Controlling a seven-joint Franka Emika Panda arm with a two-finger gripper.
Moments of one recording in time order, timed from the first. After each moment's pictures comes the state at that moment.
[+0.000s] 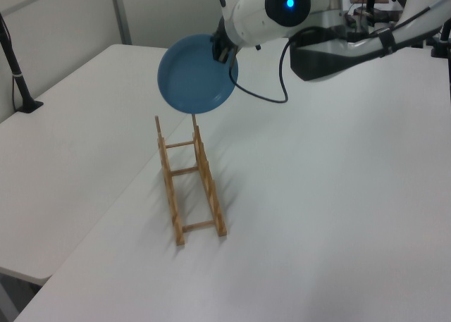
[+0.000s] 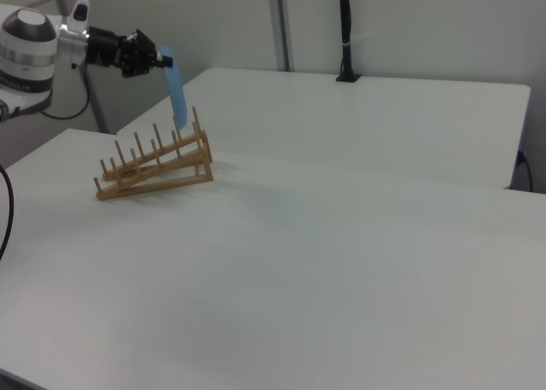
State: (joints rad) arm 0.58 0.50 -0.16 -1.21 -1.07 2.04 0.53
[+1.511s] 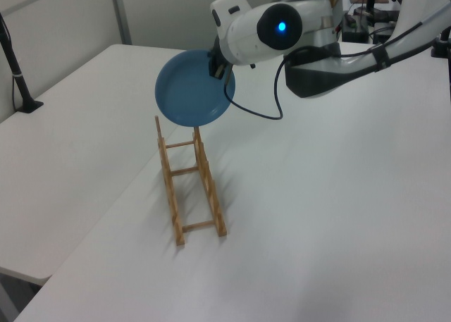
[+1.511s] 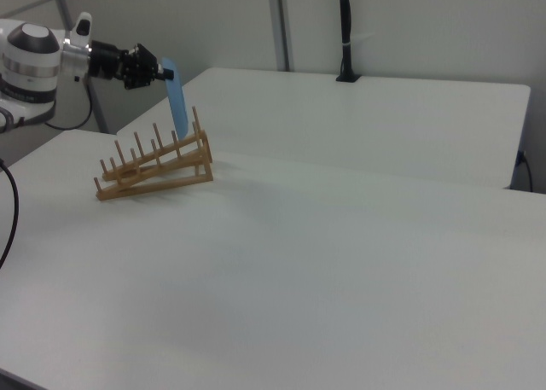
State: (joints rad) arm 0.59 0.56 -0.16 -1.20 -1.08 2.03 0.59
